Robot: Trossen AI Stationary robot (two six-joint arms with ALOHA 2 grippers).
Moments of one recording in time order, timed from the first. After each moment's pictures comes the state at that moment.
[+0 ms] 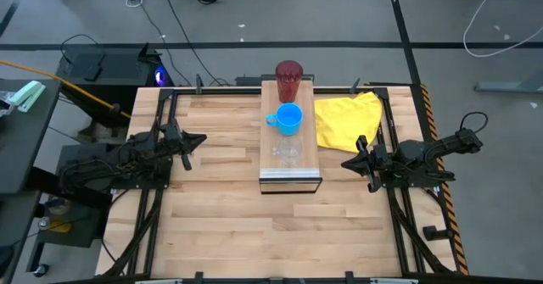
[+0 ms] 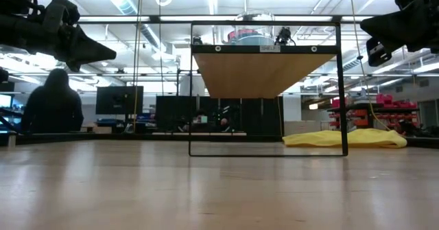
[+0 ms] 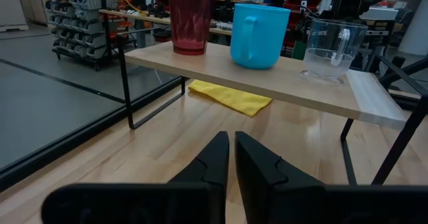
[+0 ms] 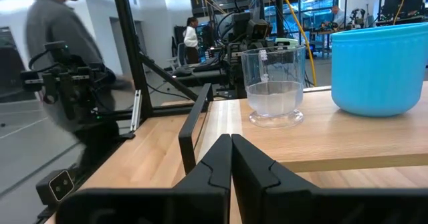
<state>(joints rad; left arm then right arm) 0.19 0.01 0.12 -0.21 -0.23 -0.12 0.29 0.02 0.01 0.05 0.20 0.11</state>
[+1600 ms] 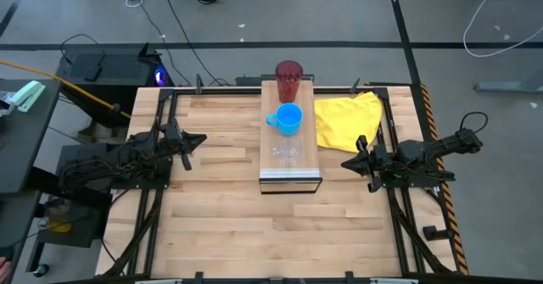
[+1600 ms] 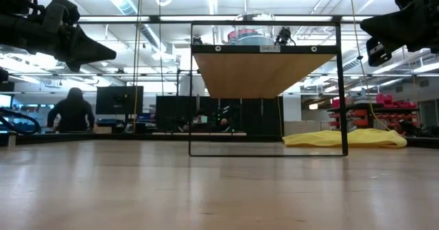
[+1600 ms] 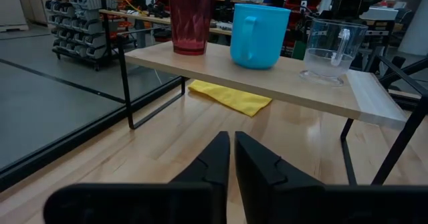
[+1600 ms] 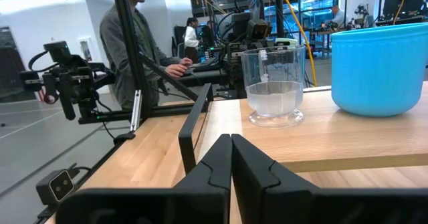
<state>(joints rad) 0.19 0.01 0.12 -0.21 -0.23 -0.12 0.29 0.02 0.01 0.05 0.20 0.11</state>
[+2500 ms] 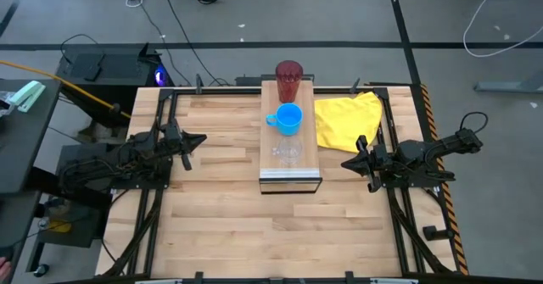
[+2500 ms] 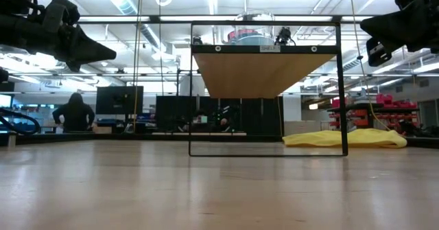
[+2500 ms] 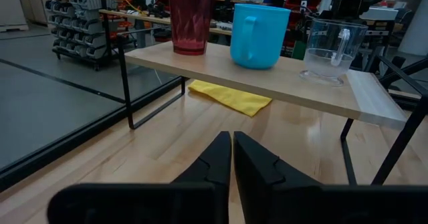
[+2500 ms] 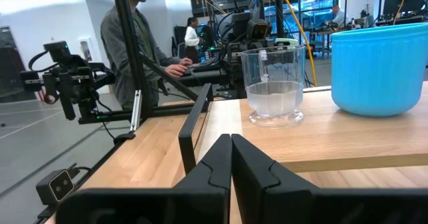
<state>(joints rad) 0.19 0.01 0.12 -0.21 -0.23 -0.12 0.29 0.02 0.01 0.05 0.20 0.11</state>
